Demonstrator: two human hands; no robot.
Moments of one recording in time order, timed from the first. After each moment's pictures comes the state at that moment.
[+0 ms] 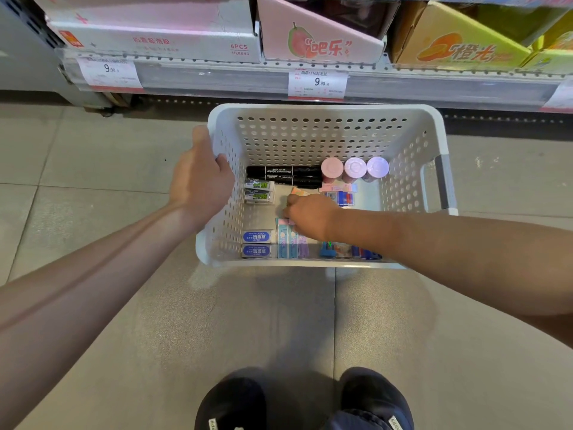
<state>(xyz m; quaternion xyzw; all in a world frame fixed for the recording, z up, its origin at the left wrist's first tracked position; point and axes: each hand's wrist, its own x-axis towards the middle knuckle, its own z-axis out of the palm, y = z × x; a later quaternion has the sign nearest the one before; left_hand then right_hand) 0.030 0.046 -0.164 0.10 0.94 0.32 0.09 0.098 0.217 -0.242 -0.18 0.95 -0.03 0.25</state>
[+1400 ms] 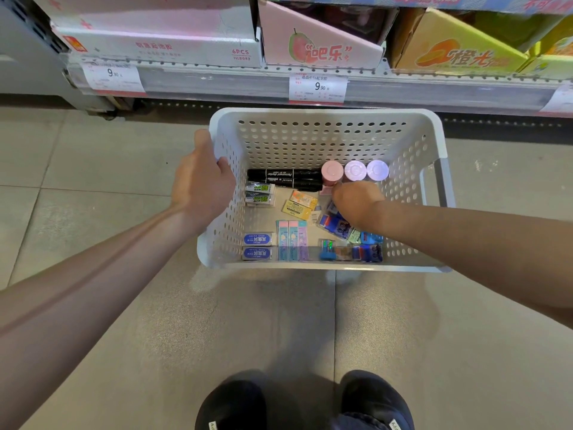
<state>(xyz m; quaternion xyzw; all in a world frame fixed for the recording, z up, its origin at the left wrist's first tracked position) 0.029 0.047 -0.164 0.09 0.94 0.30 0.09 0.107 0.271 -0.224 -0.10 0.93 0.23 0.27</state>
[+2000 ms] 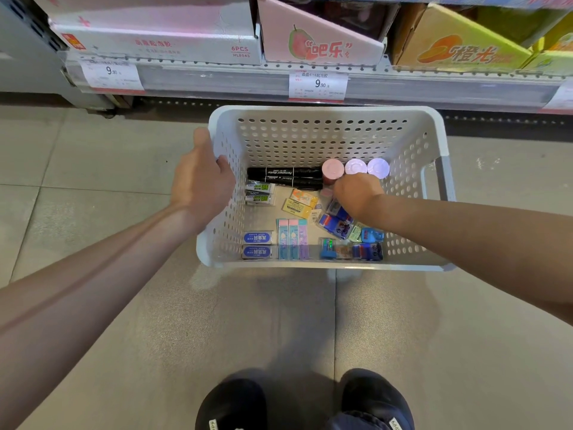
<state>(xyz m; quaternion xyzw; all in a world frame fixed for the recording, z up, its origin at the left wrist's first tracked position) 0.029 0.047 -0.166 0.09 0.94 0.30 0.09 0.098 0.271 -0.226 -0.04 0.94 0.20 0.28</state>
